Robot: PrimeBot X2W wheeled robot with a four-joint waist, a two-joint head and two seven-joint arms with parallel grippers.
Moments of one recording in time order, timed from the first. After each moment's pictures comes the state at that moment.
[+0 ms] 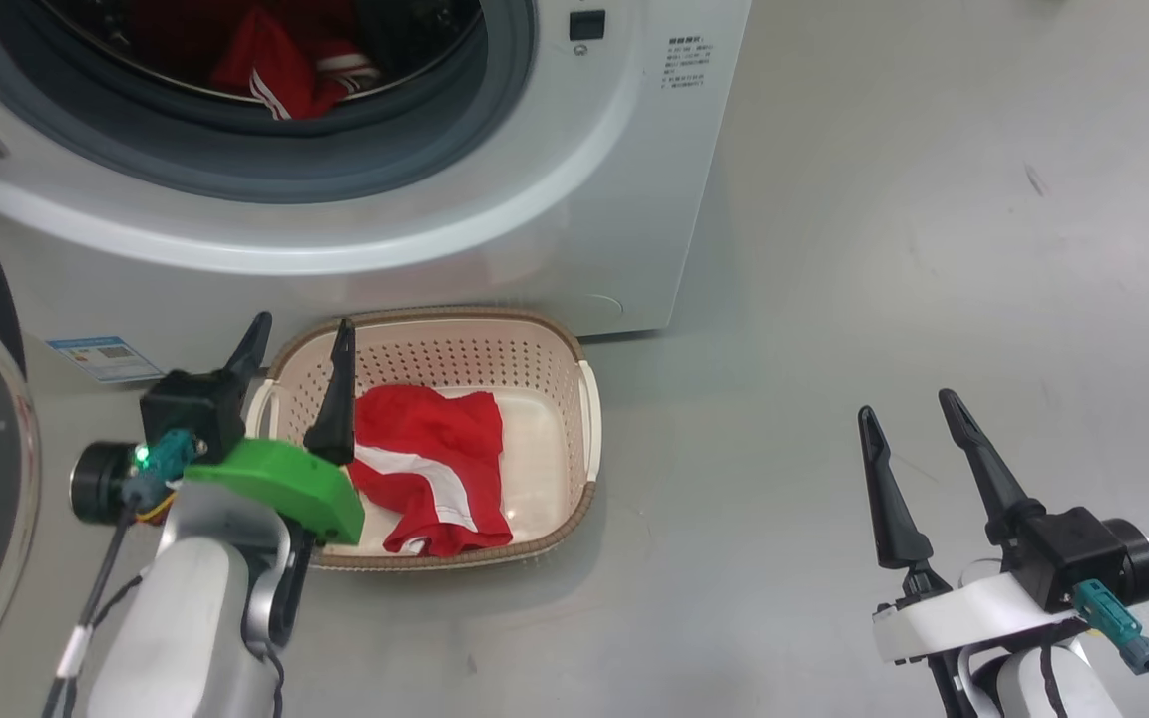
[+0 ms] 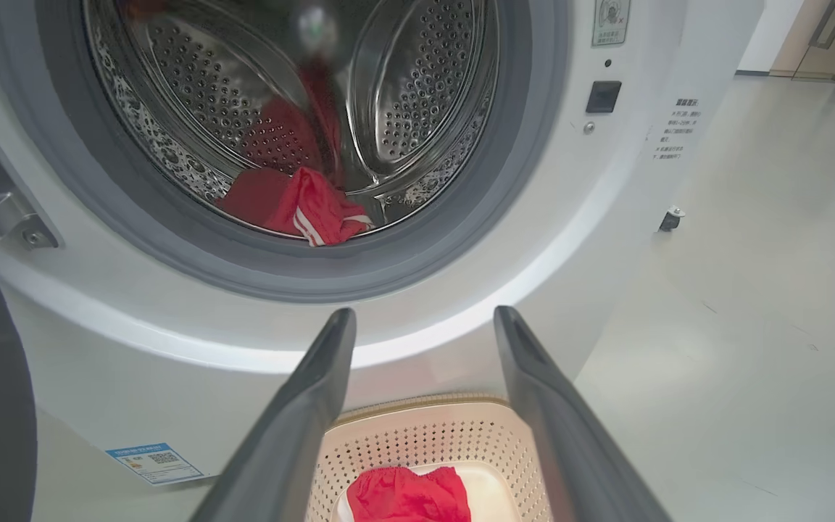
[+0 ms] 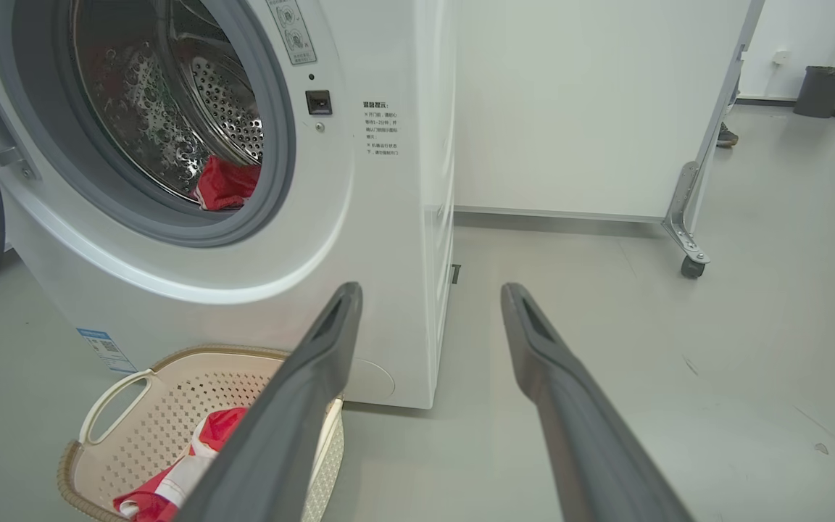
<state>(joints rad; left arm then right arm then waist) -0.30 0.05 -0.20 0.26 -0.32 -0.01 -0.08 0.03 -0.06 0.15 0.02 0.18 0.04 -0.26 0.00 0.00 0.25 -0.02</state>
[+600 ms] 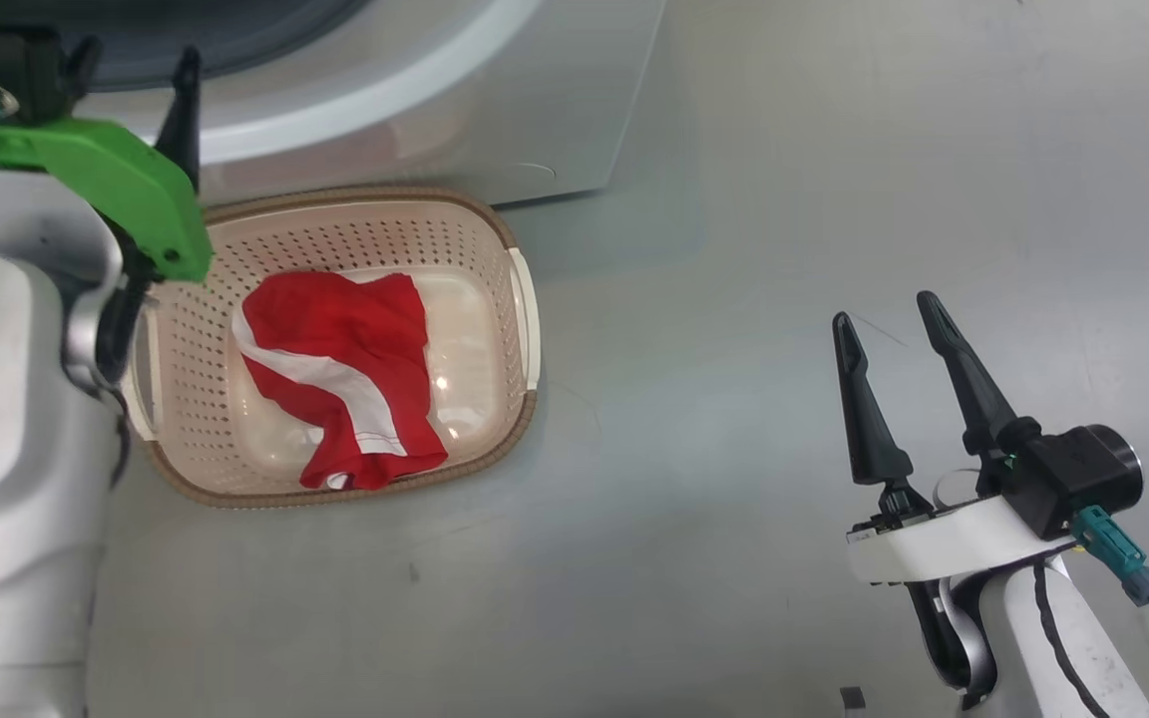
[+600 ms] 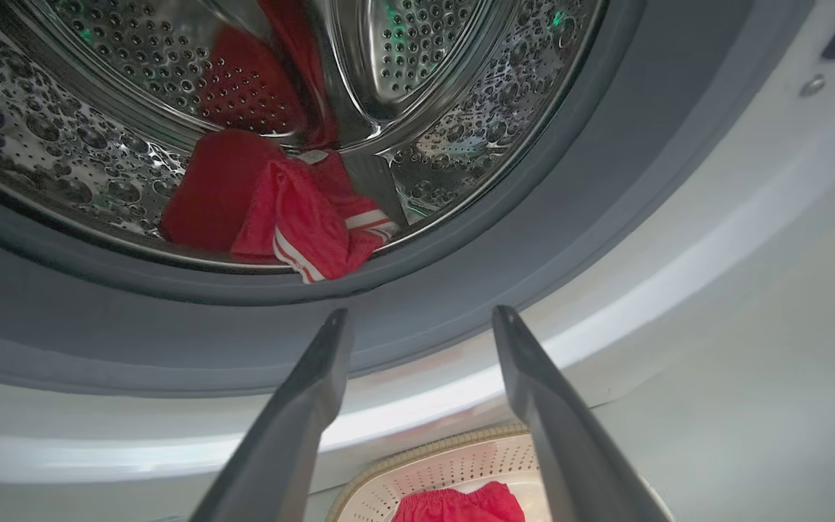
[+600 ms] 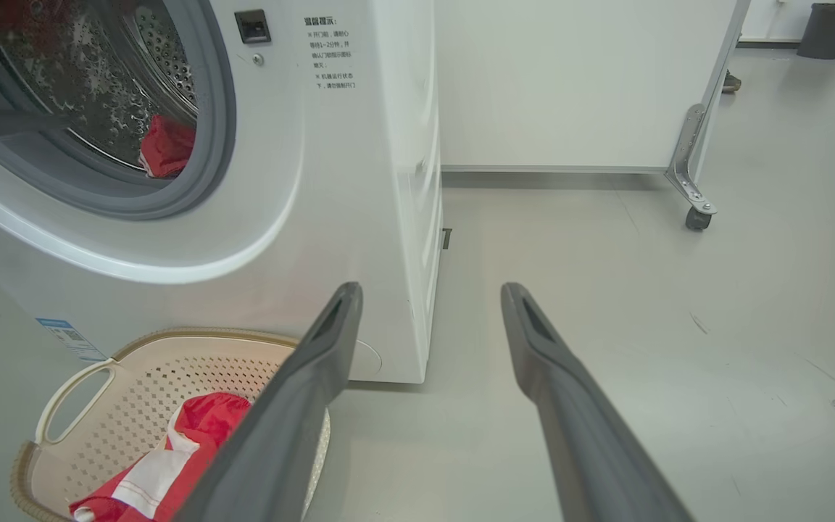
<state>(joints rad) -0.75 0.16 -0.15 0.41 -0.33 -0.05 0.23 -0.10 -0.05 0.19 0.00 0.21 0.05 -0.26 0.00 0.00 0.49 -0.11</state>
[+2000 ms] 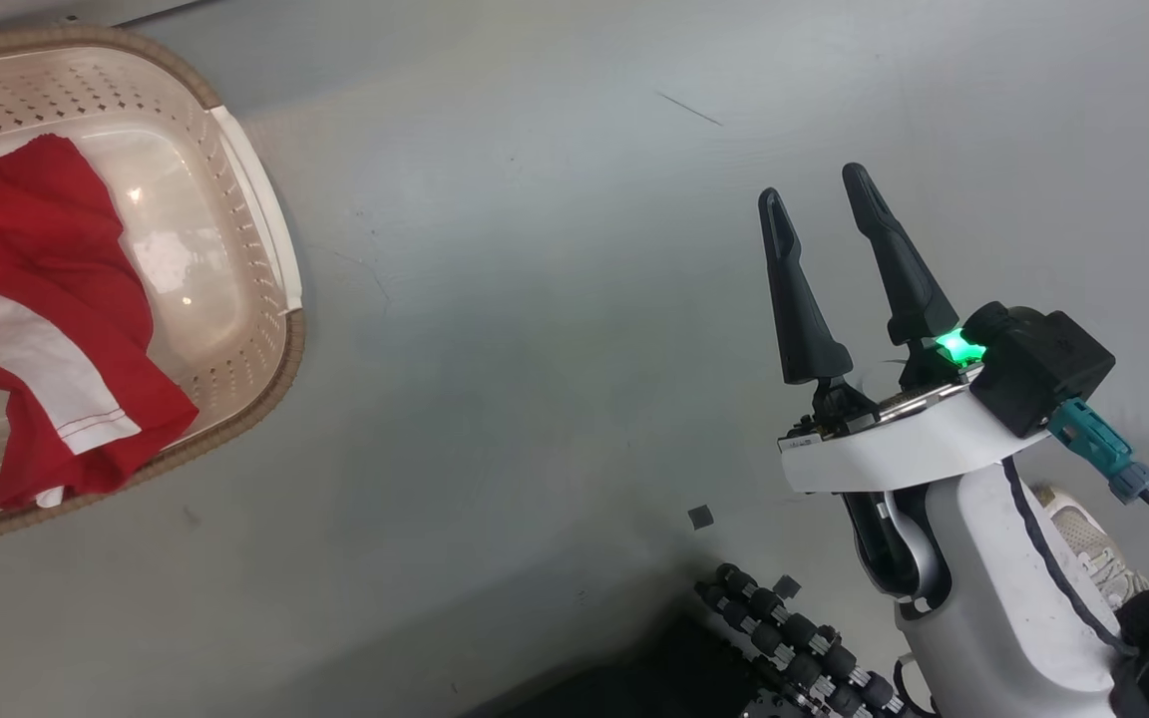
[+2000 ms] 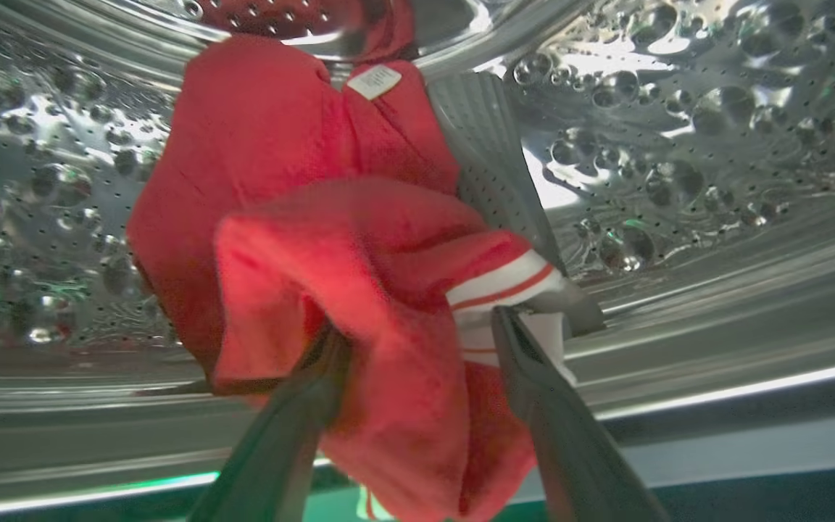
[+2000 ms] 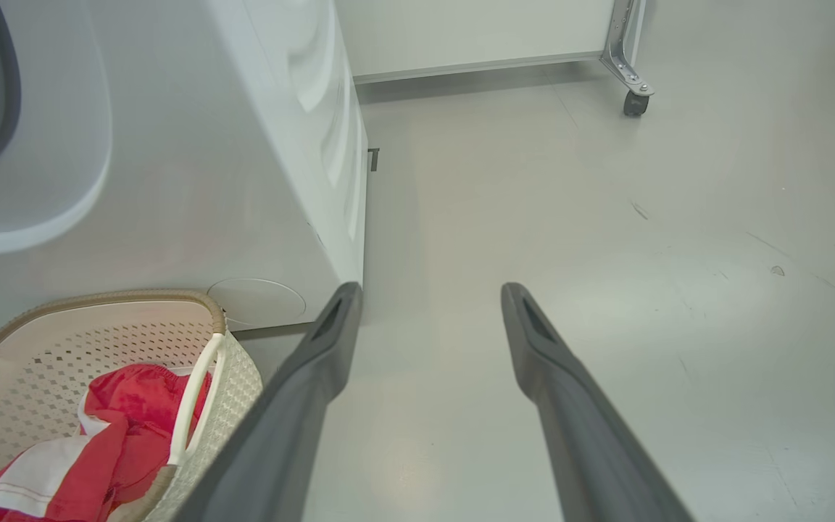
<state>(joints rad) -1.37 0.52 -0.08 0.56 -0.19 -0.03 0.64 -0.32 -0.04 0.34 0.01 0.41 0.02 -0.26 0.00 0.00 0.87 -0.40</state>
